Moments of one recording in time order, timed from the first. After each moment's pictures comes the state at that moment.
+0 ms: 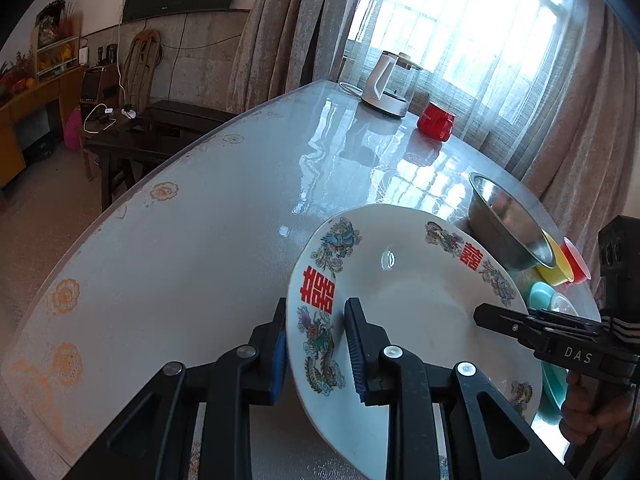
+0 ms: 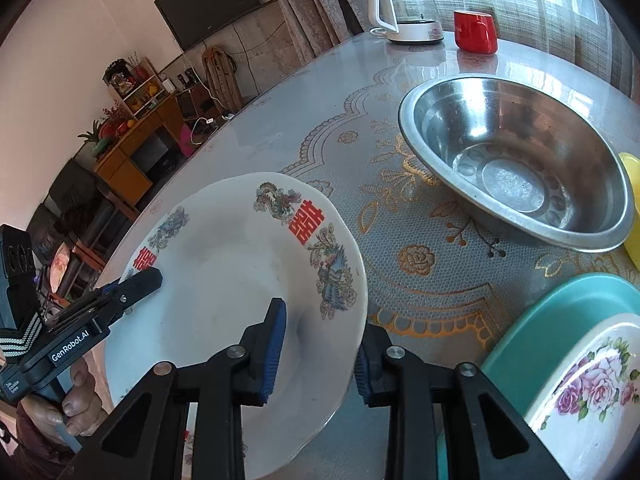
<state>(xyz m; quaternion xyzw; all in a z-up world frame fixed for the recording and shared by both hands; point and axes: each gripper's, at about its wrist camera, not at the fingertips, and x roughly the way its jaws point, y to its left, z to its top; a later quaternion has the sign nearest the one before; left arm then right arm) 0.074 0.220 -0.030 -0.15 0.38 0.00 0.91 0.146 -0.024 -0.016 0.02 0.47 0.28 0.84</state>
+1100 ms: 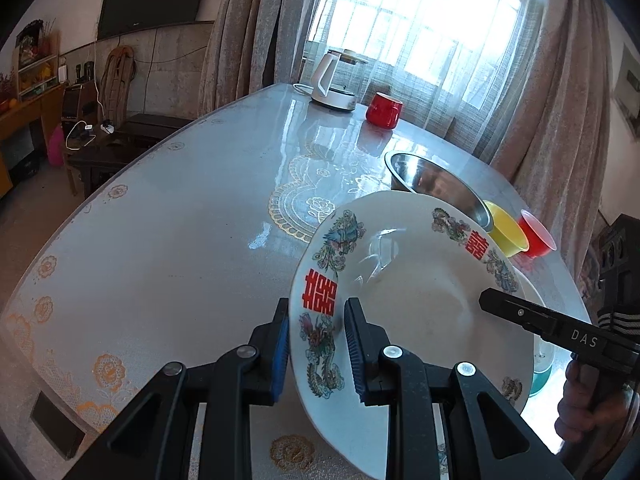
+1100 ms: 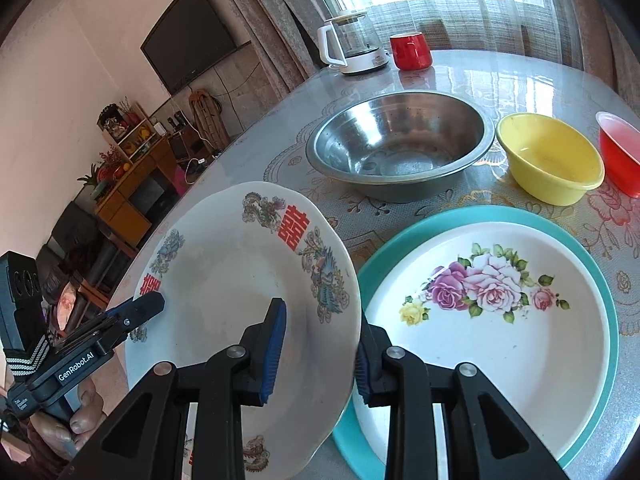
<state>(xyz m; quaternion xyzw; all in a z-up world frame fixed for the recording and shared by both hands) 0.041 0.136 -0.002 -0.12 0.38 -0.04 0.92 0.098 -0.124 0.005 0.10 0.42 0.25 0.86</state>
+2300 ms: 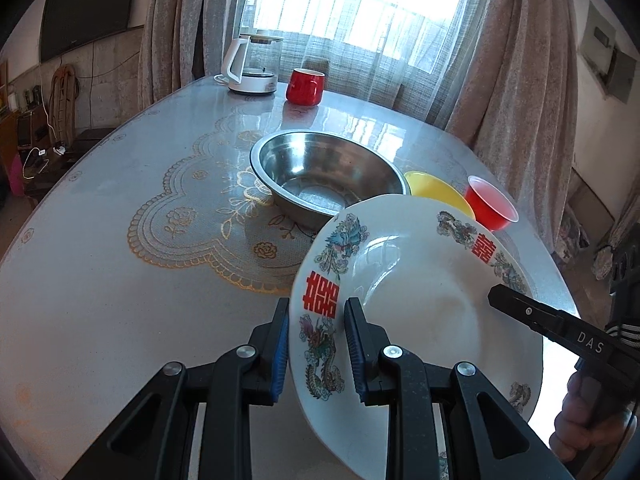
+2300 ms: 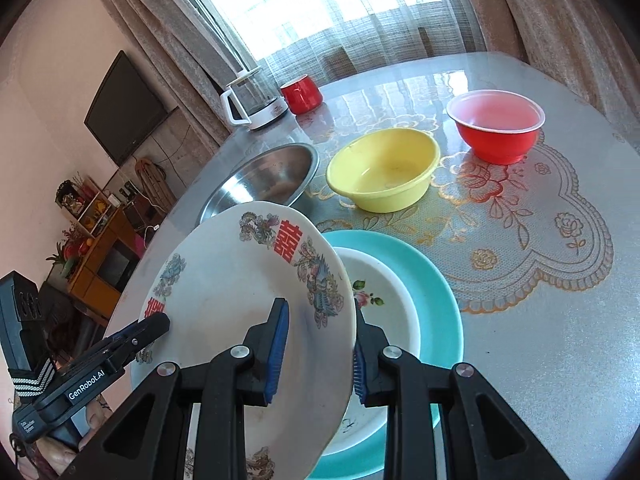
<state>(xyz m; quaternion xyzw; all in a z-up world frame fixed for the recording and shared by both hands) 0.085 0.018 0.010 -0.08 0.41 -0.11 0.90 0.079 -0.240 0.016 0.18 0.39 0.14 0.89</state>
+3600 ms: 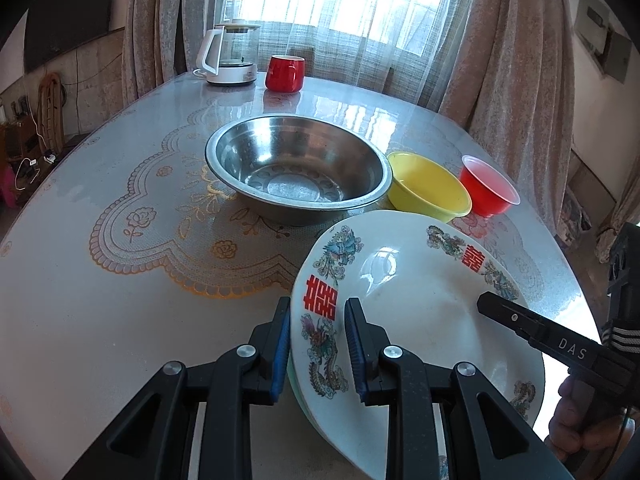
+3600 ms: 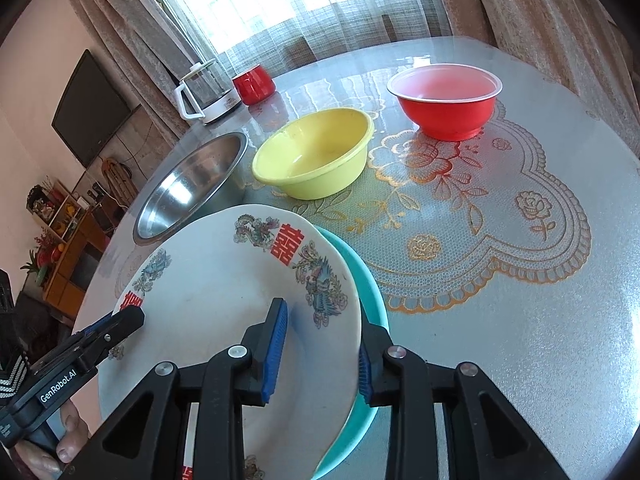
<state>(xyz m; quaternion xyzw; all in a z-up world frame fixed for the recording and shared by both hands) 0.100 -0.015 -0.004 -0.06 0.42 -0.12 0.90 0.093 -0.268 -0.012 0.18 0.42 0.09 0.89</state>
